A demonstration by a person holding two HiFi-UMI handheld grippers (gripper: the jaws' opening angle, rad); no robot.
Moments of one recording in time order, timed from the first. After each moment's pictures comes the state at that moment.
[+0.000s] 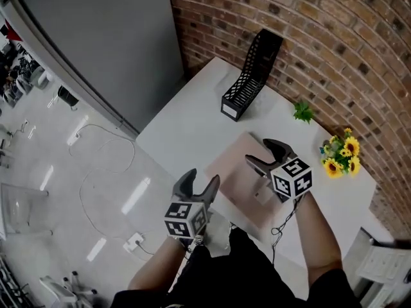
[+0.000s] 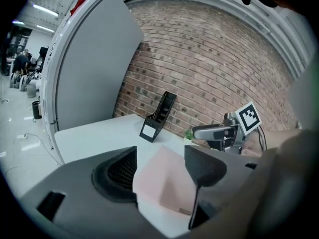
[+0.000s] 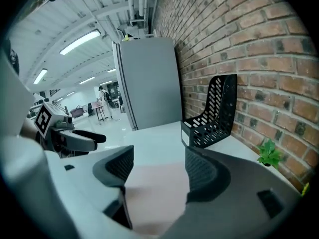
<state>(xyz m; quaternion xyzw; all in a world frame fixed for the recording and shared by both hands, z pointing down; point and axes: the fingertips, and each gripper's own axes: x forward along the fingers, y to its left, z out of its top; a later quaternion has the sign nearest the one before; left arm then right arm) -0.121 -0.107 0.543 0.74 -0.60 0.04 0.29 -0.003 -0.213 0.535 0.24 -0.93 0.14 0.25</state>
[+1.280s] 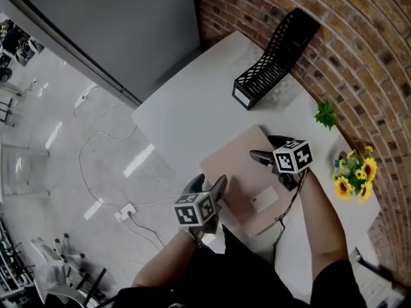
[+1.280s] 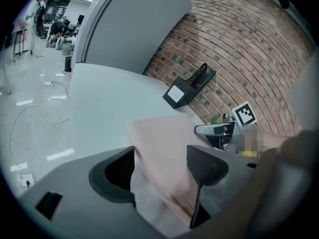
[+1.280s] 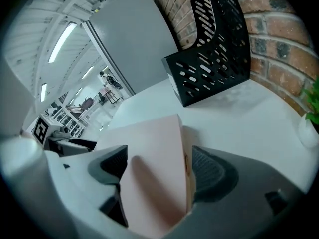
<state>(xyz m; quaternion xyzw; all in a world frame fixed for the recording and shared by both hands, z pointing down) -0.086 -0.108 0.686 0.60 -0.64 0.02 0.49 0.009 -0.261 0.697 0.12 -0.87 0.28 0.39</state>
